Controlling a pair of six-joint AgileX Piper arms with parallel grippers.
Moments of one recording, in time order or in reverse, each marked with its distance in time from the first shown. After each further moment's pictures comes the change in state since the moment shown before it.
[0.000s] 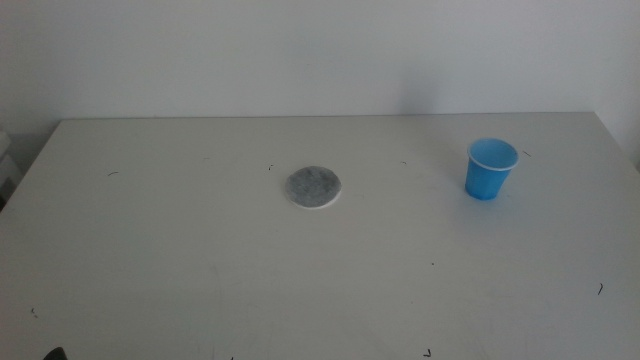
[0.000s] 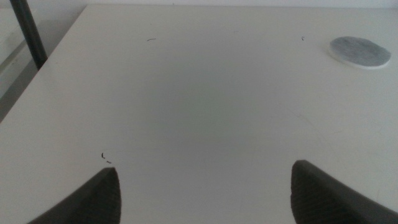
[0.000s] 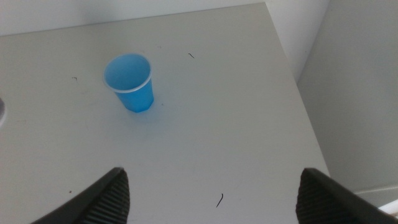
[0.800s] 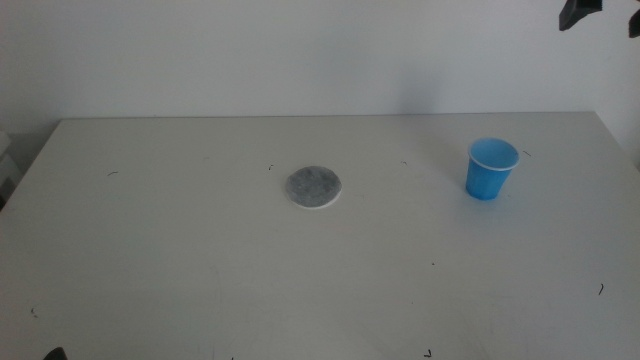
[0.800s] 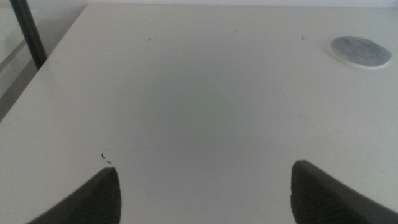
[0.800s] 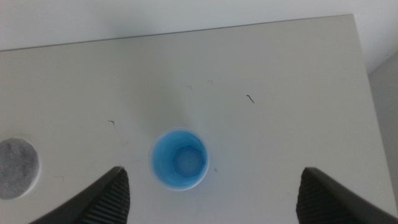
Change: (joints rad) left arm 0.000 0.000 0.000 0.000 0.000 0.000; right arm -0.007 0.990 -1.126 0.179 0.417 -0.105
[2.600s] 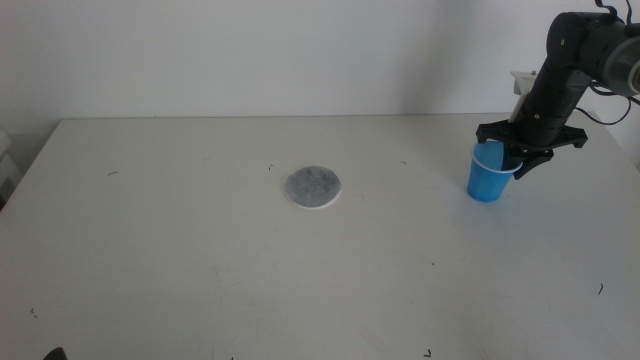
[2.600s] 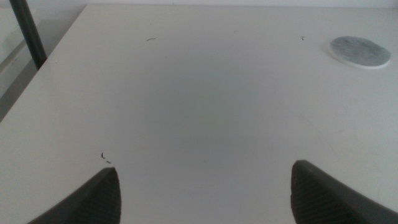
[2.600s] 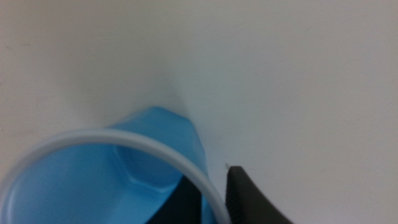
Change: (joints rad) left arm 0.000 0.000 0.000 0.000 0.000 0.000; right arm 0.041 0.502 -0.017 0.030 -0.016 -0.049
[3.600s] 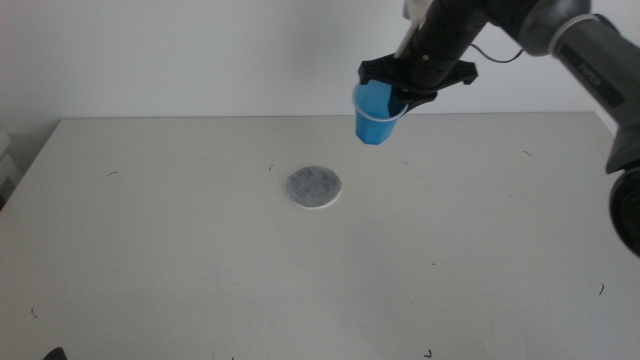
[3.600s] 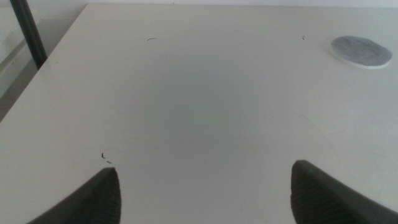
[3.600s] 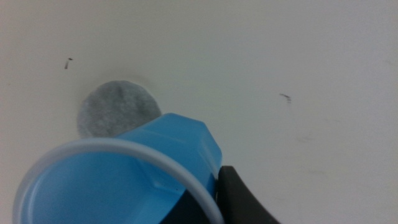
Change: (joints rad) left arm 0.000 0.000 0.000 0.000 0.000 0.000; right arm 0.314 -0.068 -0.260 0.015 0.008 0.133
